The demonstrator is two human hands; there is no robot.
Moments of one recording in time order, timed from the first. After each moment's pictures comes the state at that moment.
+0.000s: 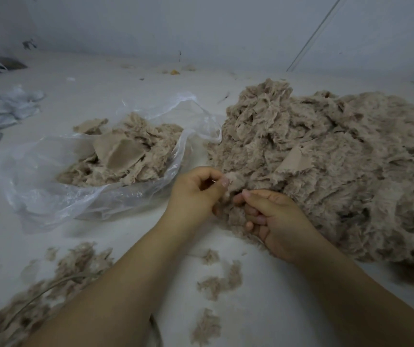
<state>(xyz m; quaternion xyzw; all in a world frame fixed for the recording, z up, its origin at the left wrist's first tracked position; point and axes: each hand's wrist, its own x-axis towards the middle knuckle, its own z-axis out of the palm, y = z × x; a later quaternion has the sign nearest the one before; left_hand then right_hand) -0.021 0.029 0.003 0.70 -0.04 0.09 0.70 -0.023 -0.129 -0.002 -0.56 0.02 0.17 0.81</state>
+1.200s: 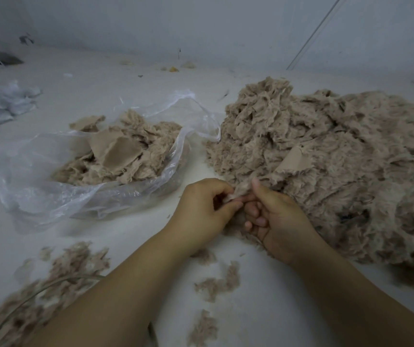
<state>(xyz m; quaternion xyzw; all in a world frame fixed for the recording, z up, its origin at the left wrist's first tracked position) -0.031 0.025 -0.002 0.86 -0.15 0.17 0.46 -0.023 -0.131 -0.004 -0.54 0.01 0.16 0.83</state>
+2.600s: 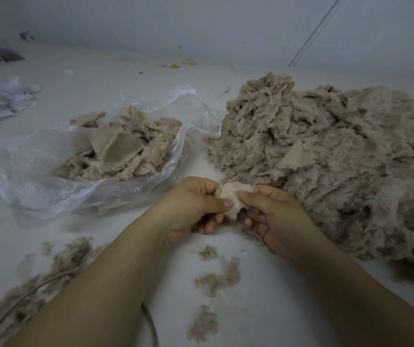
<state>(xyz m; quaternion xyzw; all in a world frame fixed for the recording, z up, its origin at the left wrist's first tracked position) -0.030 0.042 0.011 0.69 -0.01 -0.18 0.71 -0.027 -0.130 0.001 -0.56 0.01 0.17 0.81</state>
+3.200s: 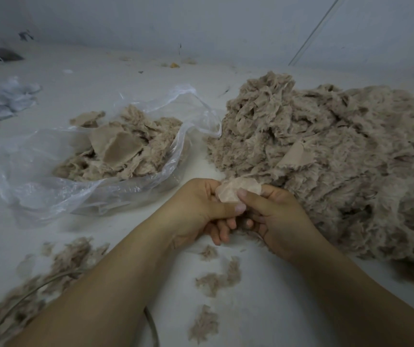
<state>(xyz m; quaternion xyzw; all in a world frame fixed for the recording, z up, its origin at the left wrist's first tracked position) -0.033 0.036 0.008 0.64 -0.08 -0.20 0.74 -0.031 -0.129 0.002 -0.59 -0.05 0.16 0.79</state>
